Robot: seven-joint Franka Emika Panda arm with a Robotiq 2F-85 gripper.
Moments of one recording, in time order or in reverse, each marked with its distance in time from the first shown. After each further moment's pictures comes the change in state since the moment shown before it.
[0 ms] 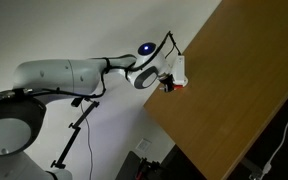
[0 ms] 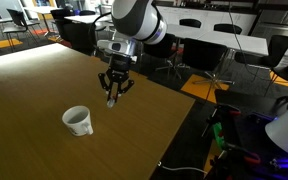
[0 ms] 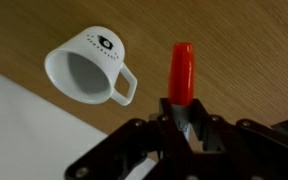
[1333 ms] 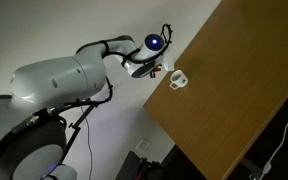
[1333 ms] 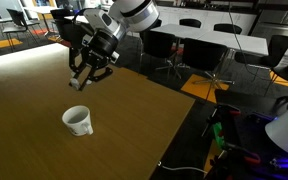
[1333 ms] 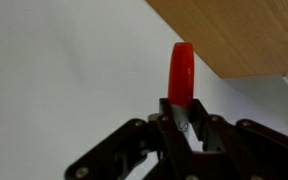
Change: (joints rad) arm -0.386 0.205 0.512 0.121 0.171 -0.109 -0.261
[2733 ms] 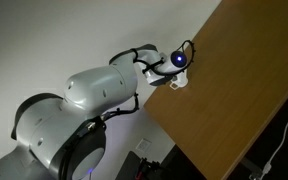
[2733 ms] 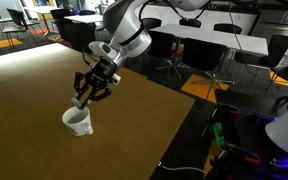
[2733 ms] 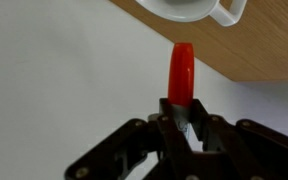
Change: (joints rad) arm 0.077 0.218 -0.093 0.123 0.063 0.003 0.000
